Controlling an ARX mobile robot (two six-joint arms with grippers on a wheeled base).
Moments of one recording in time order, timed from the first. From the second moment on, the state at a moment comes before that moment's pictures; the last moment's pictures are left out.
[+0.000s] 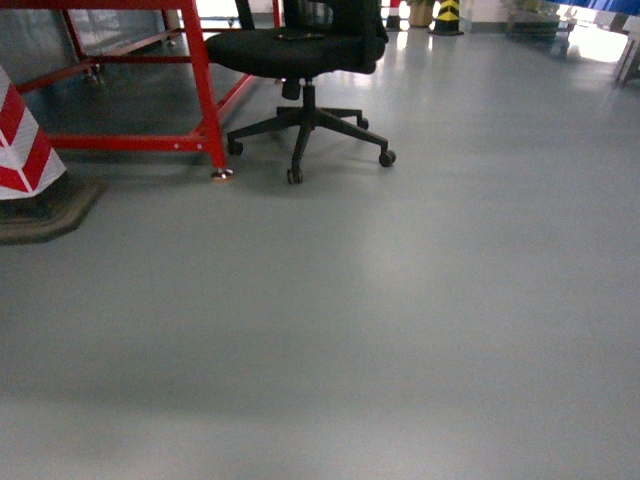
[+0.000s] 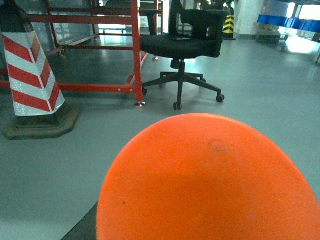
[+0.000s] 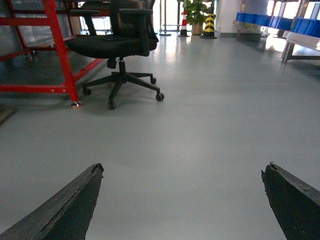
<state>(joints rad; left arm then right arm) 0.00 0.01 0.01 -0.01 0.00 -0.01 0.00 0.00 0.01 -0.01 0.00 0.00</state>
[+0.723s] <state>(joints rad) 0.00 0.01 0.01 0.00 0.00 -0.01 0.00 0.00 0.01 0.00 0.00 0.00</state>
